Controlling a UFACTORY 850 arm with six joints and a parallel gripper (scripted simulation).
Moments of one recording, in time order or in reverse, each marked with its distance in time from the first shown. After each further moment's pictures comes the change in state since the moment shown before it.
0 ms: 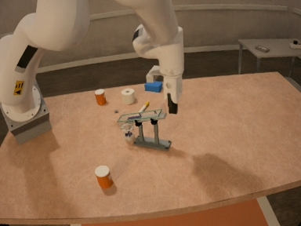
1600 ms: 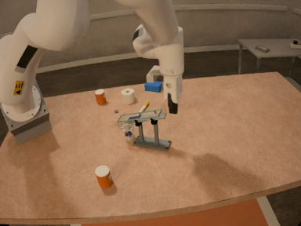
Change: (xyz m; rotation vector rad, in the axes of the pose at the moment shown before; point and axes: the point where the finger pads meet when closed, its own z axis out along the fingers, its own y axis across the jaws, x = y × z) arm -0.001 0.000 0.000 0.000 -0.001 0.000
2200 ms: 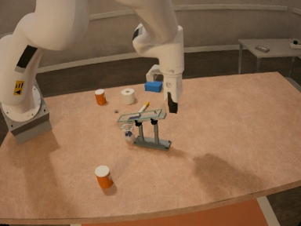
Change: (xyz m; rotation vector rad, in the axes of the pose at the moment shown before) arm 0.000 0.000 -0.004 0.000 0.000 0.000
